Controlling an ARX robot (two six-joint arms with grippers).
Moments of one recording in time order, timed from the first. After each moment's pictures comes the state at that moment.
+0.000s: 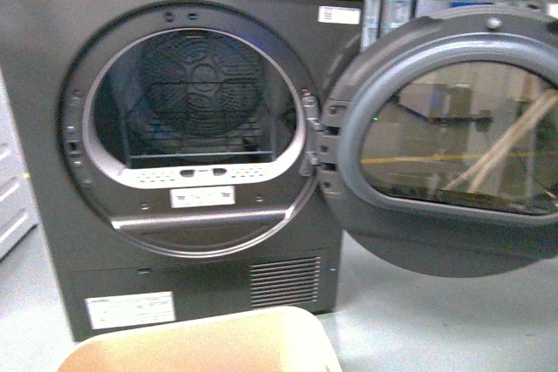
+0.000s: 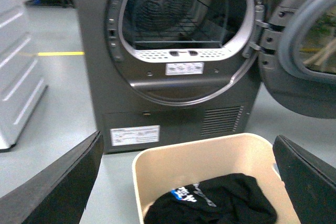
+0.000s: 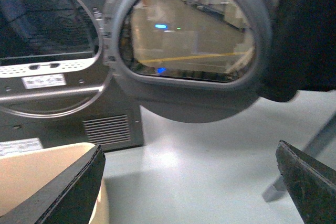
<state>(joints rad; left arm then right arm) 0.00 0.00 0.02 0.00 0.00 0.00 0.00 0.00 0.01 0.00 0.00 0.00</state>
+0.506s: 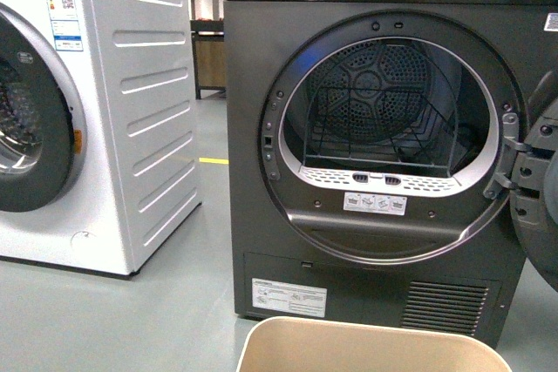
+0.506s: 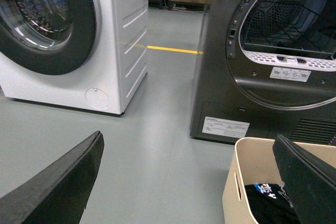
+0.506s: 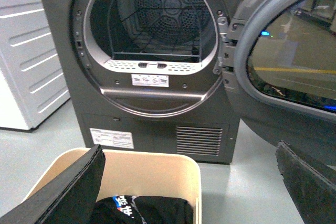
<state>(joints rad) 0.00 0.00 0.02 0.00 0.00 0.00 0.00 0.00 0.01 0.00 0.00 0.00</state>
